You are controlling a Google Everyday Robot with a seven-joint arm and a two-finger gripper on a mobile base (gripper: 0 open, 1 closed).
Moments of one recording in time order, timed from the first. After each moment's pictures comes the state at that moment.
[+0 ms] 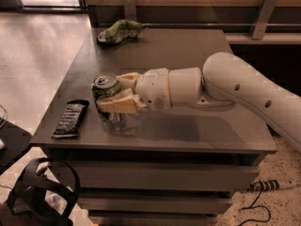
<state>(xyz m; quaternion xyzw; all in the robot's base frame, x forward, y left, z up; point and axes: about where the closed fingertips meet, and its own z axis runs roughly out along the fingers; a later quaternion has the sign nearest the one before) 0.496 0.088 0.896 -0.53 0.57 0.40 0.49</state>
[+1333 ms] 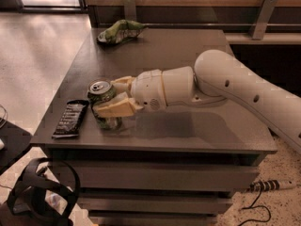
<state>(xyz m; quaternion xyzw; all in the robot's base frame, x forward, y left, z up) 0.492 0.099 0.883 -0.56 0.56 0.41 0.46</state>
